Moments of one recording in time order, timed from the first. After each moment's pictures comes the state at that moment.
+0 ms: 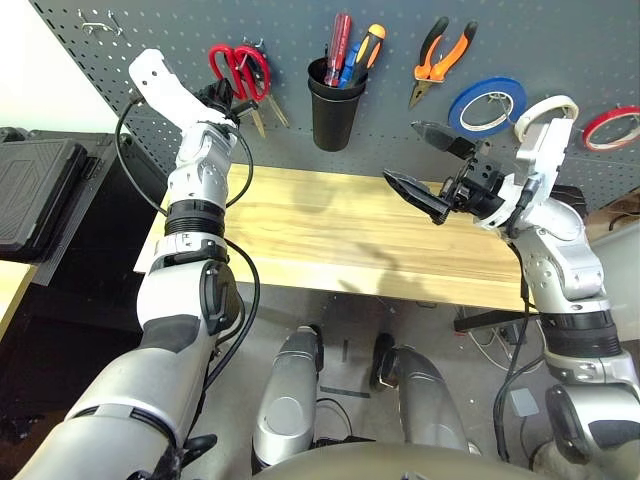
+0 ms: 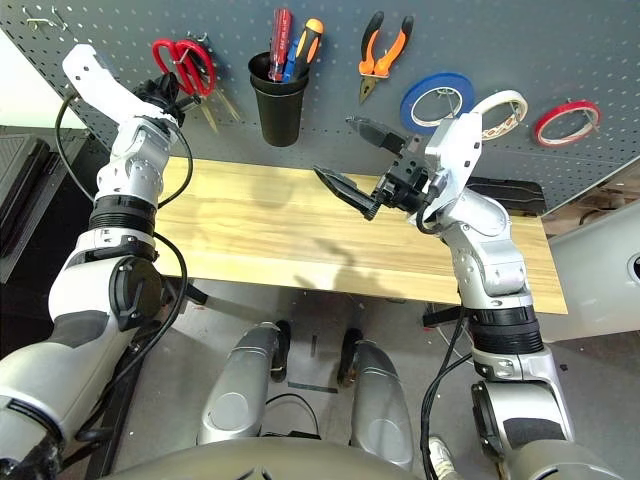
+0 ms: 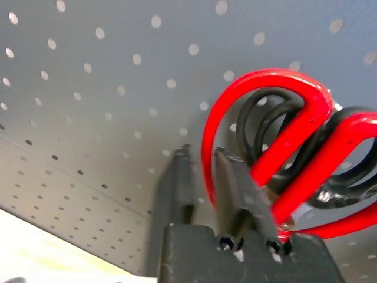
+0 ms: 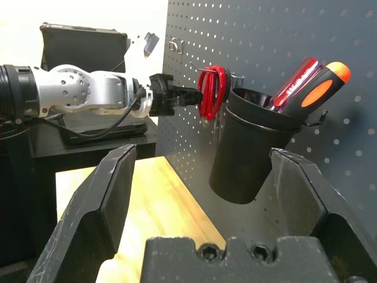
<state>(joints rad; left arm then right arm) -1.05 0.26 0.35 0.86 -0.33 0.09 -0.08 -0.42 -0.37 -0.05 -0.08 0.47 0.05 0.87</state>
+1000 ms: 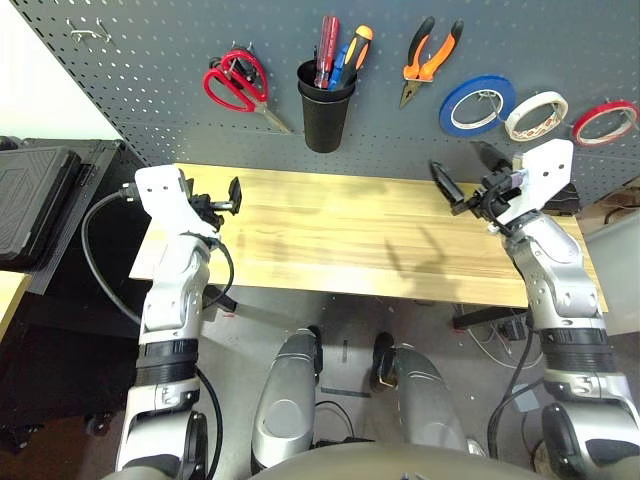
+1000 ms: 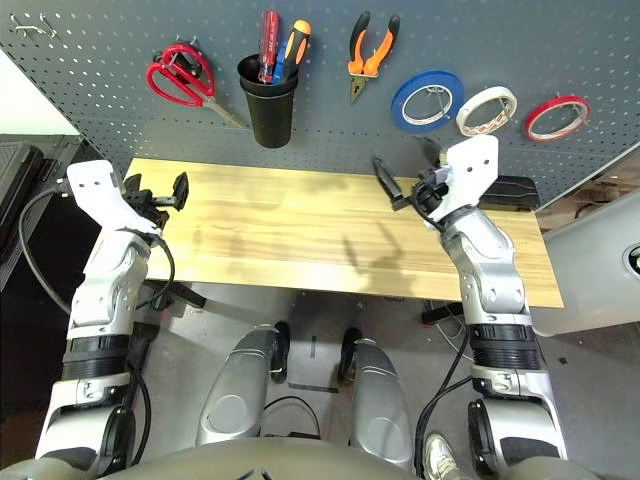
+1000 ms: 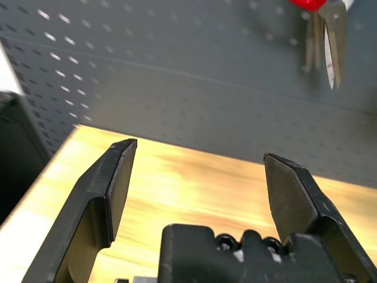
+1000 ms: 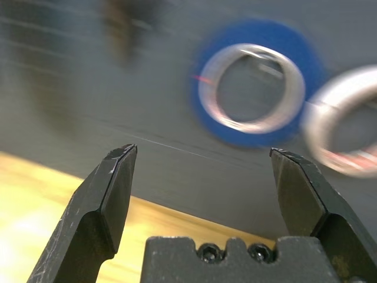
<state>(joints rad) -0.26 0.28 0.24 0.07 -0.16 0.14 -0.06 -0.33 -0.30 -0.23 0.17 0.20 -0.03 0.25</state>
